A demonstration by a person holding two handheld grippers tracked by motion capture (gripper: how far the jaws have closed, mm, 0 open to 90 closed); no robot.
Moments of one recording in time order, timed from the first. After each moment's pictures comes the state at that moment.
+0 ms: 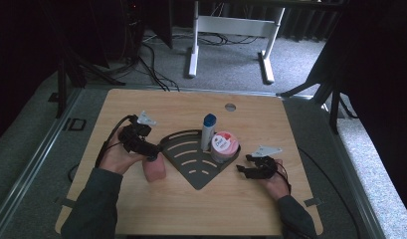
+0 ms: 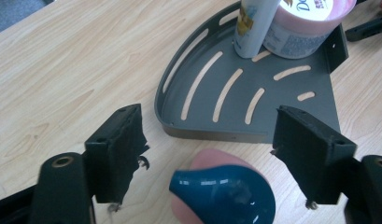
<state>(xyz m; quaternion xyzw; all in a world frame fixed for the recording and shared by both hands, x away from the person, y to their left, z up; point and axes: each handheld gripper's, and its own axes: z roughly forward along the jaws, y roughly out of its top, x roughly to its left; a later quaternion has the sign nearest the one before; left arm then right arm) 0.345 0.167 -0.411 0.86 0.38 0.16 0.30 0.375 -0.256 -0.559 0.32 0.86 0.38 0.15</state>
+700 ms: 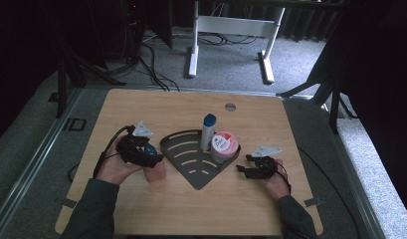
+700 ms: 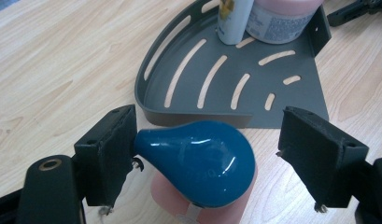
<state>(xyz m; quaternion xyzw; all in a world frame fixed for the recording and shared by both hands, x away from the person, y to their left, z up) 0.329 0.174 -0.433 0.86 0.37 0.15 0.32 0.375 -0.256 -0.559 0.32 0.85 0.38 0.14</state>
